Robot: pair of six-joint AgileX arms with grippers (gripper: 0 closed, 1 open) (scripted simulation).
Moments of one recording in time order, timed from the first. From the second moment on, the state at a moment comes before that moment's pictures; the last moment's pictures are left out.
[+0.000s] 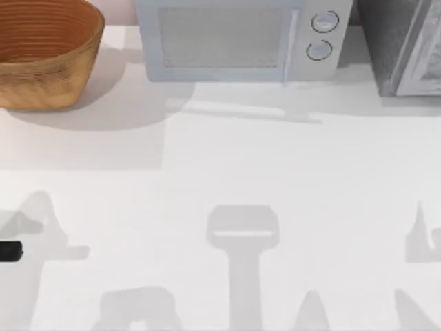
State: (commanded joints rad) left arm 0.00 0.04 0.04 -0.02 0.01 0.00; right arm 0.00 0.00 0.00 0.00 0.00 0.00
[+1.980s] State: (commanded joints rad) left arm -0.15 1.40 0.71 0.95 0.70 0.00; right arm 0.00 0.00 0.00 0.00 0.00 0.00
